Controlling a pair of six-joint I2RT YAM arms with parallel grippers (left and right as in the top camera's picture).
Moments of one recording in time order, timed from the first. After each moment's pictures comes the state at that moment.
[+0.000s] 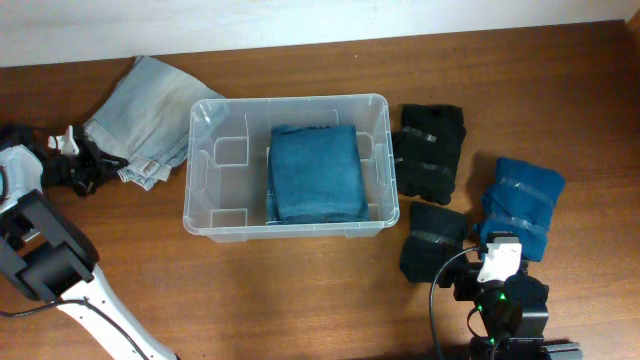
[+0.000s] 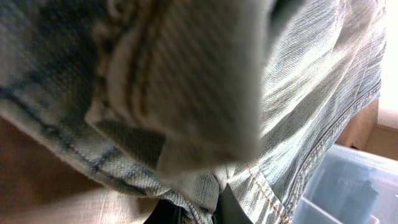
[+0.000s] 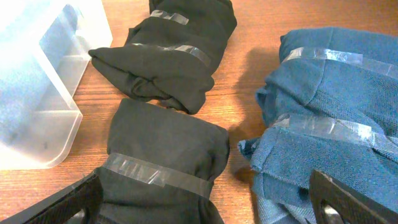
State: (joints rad) left arm 0.56 2.50 2.02 -1.05 0.72 0.00; right arm -0.10 0.01 0.16 -0.65 -0.05 0.01
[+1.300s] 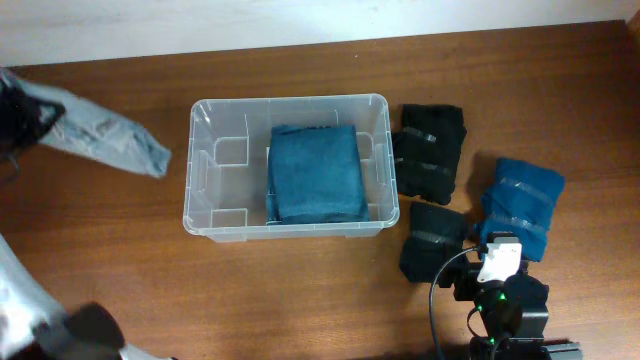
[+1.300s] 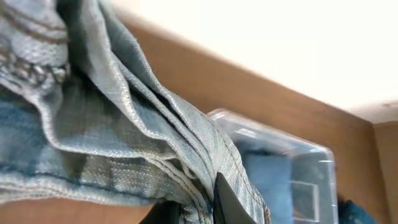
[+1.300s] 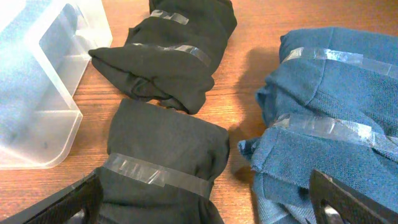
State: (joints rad) left arm 0.51 1.77 2.18 -1.31 0.64 0.00; right arm -0.10 0.01 0.16 -0.65 -0.05 0.01
